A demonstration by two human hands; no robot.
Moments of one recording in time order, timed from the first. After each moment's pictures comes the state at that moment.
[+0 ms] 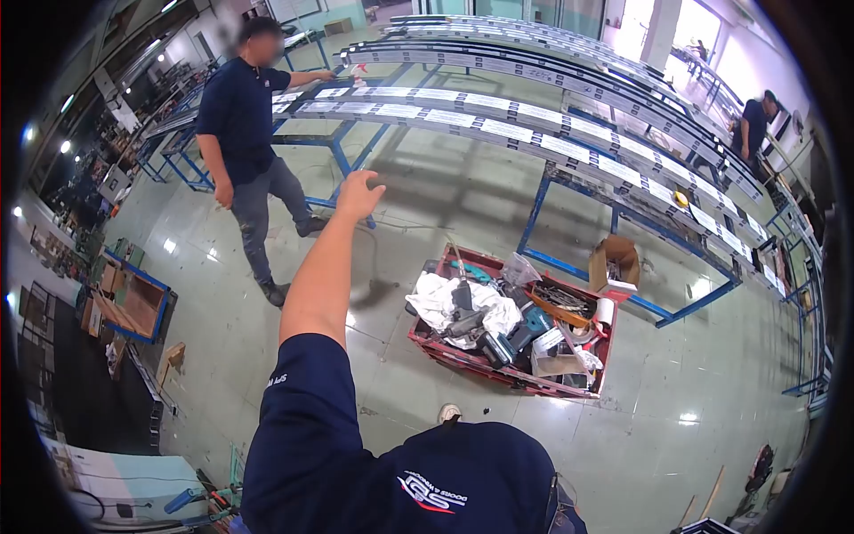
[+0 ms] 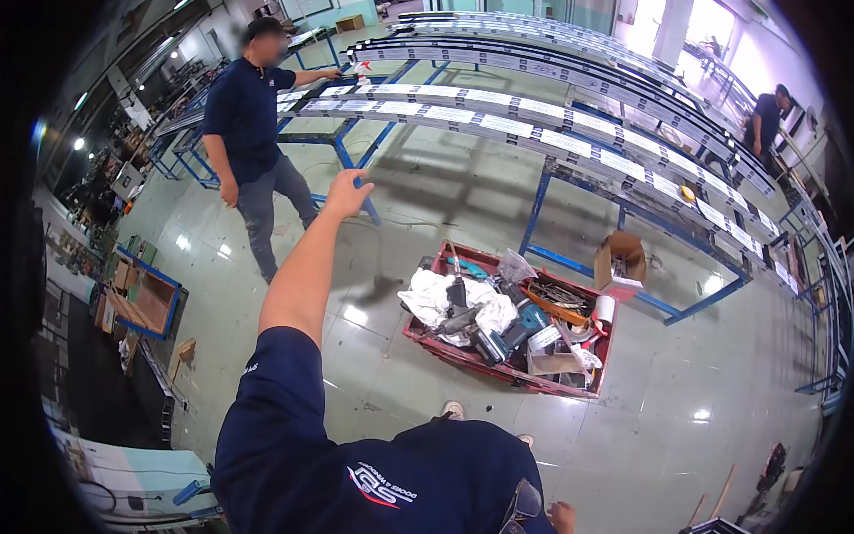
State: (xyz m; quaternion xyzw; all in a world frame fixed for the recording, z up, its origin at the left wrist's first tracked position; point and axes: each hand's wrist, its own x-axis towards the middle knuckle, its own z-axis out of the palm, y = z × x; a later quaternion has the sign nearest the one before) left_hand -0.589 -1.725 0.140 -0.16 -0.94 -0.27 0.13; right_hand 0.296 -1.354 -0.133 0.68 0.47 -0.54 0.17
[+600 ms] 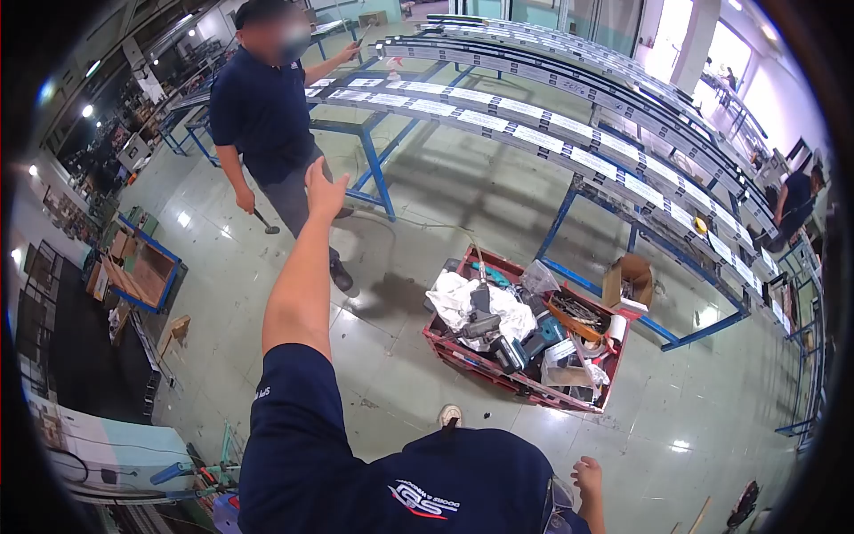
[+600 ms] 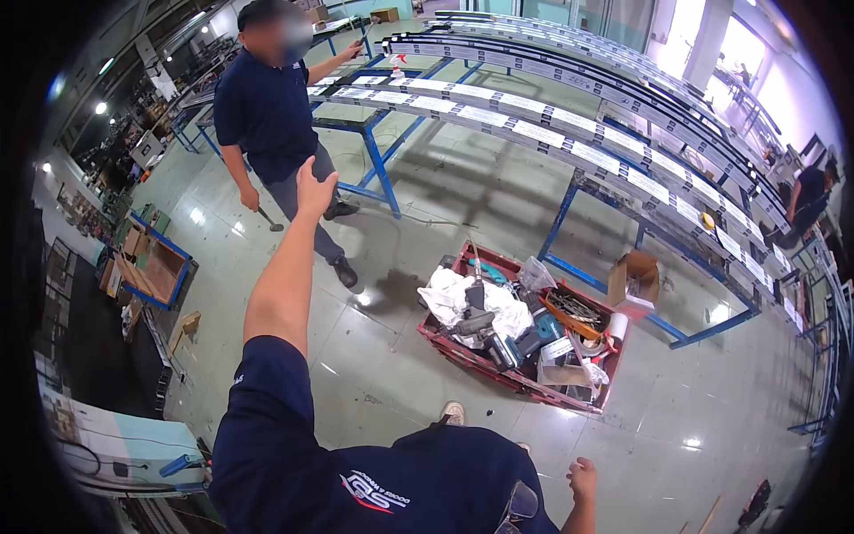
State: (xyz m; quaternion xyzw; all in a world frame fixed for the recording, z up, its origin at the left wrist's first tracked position) left_hand -0.562 -1.833 0.168 0.03 -0.90 -0.35 0.26; right_hand 0.136 -1.289 -0.073 0.54 0.67 -0.50 0.11
